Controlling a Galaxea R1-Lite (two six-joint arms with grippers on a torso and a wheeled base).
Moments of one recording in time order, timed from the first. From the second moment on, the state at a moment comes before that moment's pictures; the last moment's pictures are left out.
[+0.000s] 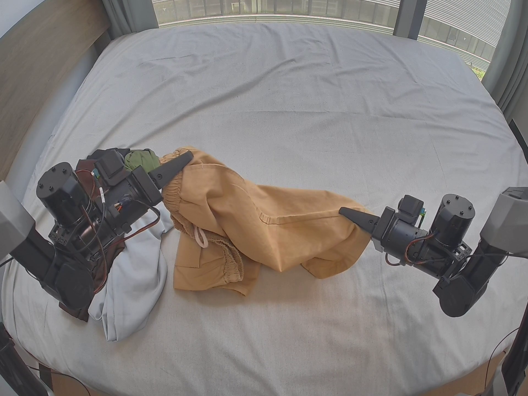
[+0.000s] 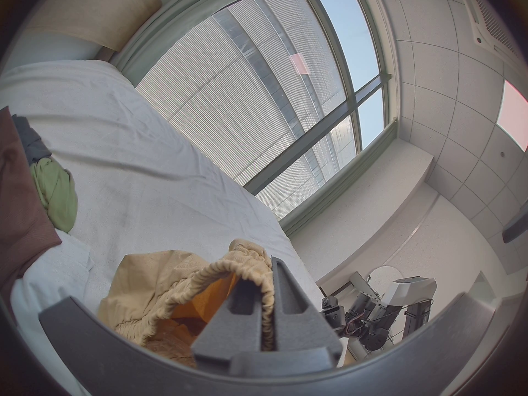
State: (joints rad) left arm -0.26 1.90 -0.63 -1.55 -0.51 -0.69; right arm 0.37 2.08 -0.56 -1.55 0.46 0.87
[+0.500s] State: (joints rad) left arm -0.33 1.76 -0.63 -1.55 -0.51 -0.67; right arm 0.35 1.92 -0.52 -1.54 0.47 0.69
